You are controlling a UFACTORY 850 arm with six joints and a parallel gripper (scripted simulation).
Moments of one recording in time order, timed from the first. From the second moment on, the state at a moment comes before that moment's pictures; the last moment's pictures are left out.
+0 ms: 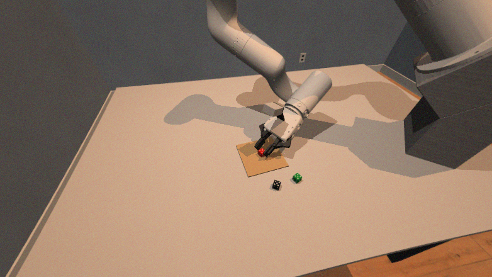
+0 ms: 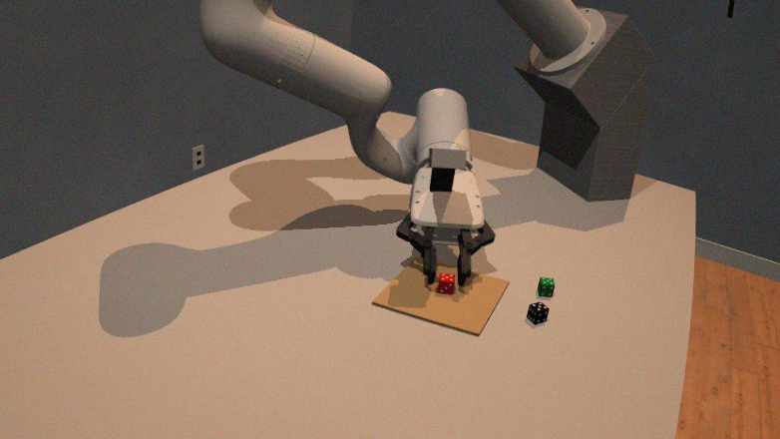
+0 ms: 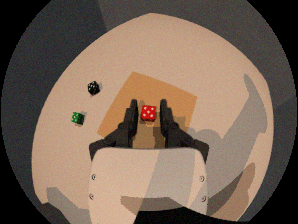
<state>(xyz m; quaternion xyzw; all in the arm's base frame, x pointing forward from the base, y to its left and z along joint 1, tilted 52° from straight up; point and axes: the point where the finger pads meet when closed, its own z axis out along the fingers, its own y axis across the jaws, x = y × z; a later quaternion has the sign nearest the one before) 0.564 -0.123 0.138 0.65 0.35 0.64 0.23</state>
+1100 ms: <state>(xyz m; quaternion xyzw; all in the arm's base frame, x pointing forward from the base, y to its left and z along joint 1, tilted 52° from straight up) 0.509 -0.110 0.161 0.64 0.35 0.64 0.23</state>
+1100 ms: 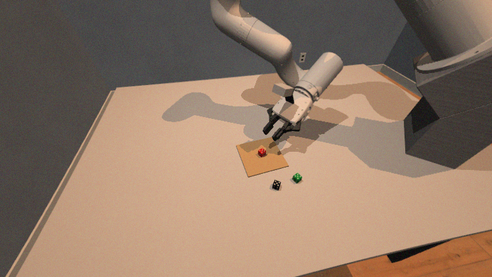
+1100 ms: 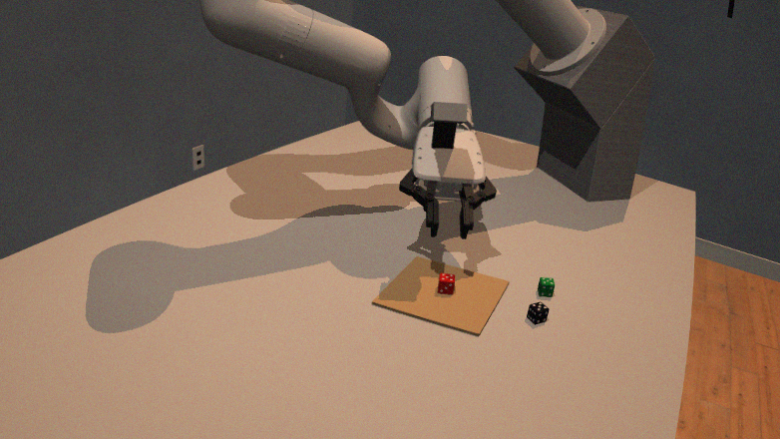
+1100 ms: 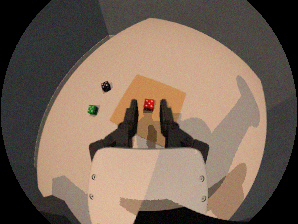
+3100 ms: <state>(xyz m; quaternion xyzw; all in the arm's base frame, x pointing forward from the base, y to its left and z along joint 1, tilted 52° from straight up) 0.518 -0.052 0.205 0.85 0.22 0.33 0.34</state>
